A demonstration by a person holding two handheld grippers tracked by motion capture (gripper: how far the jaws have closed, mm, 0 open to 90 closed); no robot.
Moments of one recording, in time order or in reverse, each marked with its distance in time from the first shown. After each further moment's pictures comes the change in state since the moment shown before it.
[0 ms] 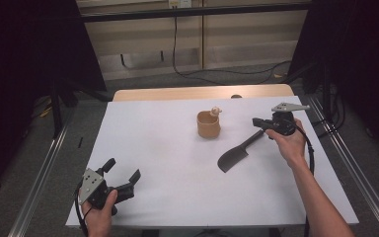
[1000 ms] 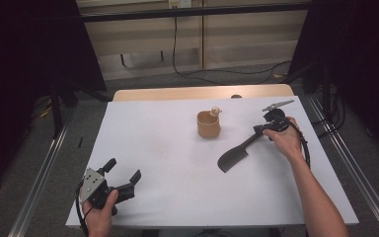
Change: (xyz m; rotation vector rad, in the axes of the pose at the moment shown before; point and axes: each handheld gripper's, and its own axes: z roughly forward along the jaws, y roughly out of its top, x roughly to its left) left arm 0.000 0.000 0.001 0.007 -0.008 -0.002; right arm -0.021 -0.005 0.034 0.318 -0.047 0.005
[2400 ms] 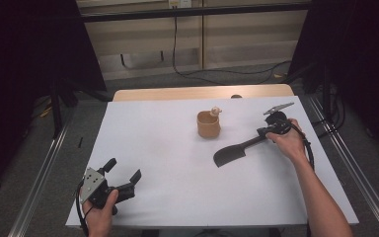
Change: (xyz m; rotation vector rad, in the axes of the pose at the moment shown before) left arm 0.000 0.000 0.001 0.004 0.002 0.002; right arm -0.004 -0.009 -0.001 0.045 -0.039 -0.055
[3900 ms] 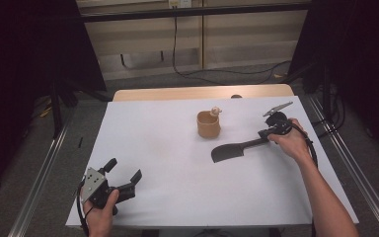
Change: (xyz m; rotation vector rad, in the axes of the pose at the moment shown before) left arm -0.001 -0.001 0.001 0.005 0.000 0.004; right arm 0.002 0.001 -0.007 0.063 0.023 -0.061
